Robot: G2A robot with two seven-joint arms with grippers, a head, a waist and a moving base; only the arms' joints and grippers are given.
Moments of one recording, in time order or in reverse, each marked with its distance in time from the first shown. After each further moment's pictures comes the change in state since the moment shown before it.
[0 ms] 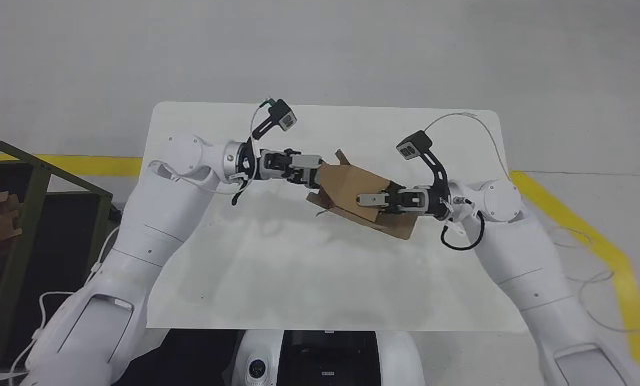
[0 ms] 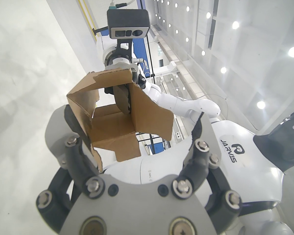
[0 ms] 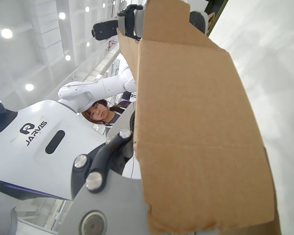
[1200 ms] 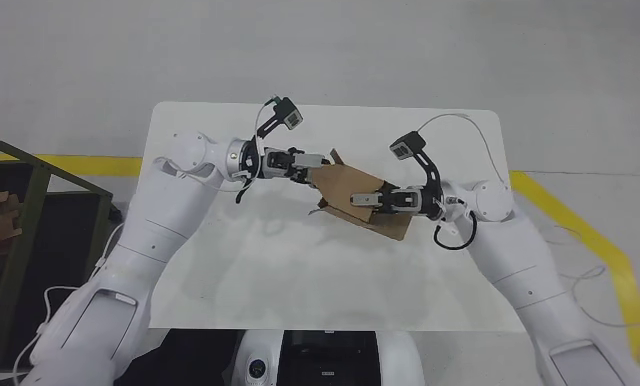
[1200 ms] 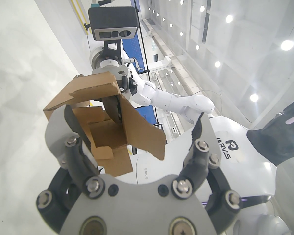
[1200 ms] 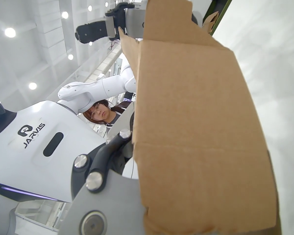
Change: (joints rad) left arm -0.019 -0.014 0.015 0.017 -0.025 -0.009 -0.021; right arm 0.012 -0.009 -0.032 0.018 0.023 -0.021 -0.021
